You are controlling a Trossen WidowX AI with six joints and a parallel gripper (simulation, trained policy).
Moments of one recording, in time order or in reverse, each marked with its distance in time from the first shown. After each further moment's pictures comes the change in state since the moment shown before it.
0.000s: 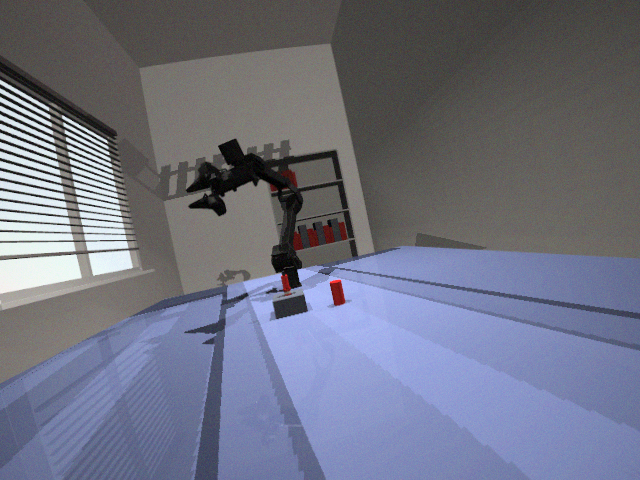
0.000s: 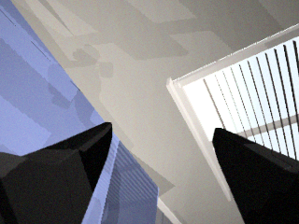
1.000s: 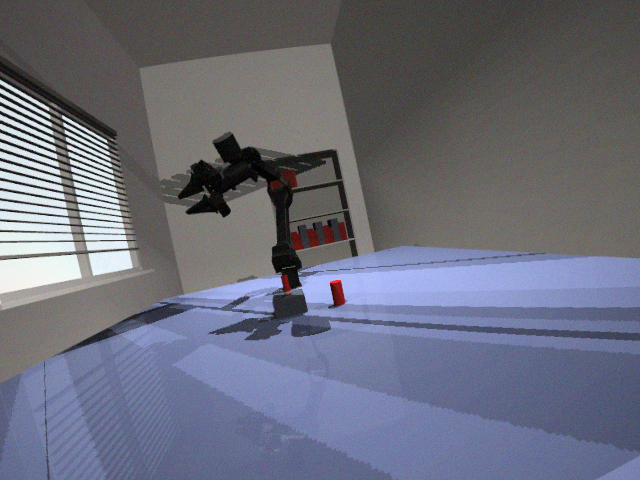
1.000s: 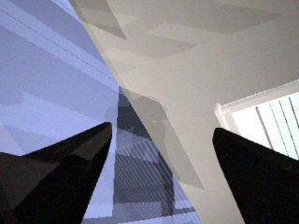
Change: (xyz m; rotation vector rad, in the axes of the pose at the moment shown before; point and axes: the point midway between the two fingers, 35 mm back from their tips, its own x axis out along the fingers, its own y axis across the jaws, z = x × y) arm -0.011 0.070 0.055 0.005 -0.074 0.245
